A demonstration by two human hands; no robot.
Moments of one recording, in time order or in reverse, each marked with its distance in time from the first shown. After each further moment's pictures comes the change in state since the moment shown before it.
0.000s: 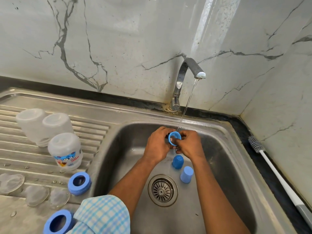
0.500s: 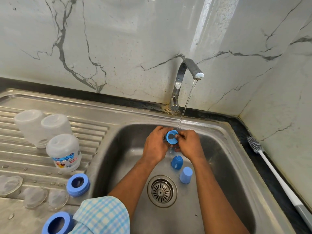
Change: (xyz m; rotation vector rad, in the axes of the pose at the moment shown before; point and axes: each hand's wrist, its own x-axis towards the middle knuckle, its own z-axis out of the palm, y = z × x) left_hand 0.000 -0.002 0.001 0.043 0.043 -0.002; right_hand 0.004 0.003 -0.001 -0.106 0.011 -0.066
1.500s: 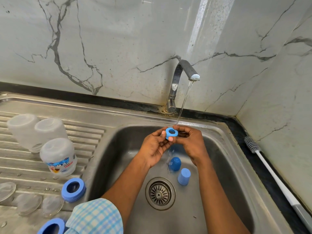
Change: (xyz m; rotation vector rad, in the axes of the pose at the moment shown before) left_hand 0.003 0.017 -0.010 -1.365 -0.100 -0.695; right_hand -0.006 -0.004 -0.020 0.475 -0.054 -0.043
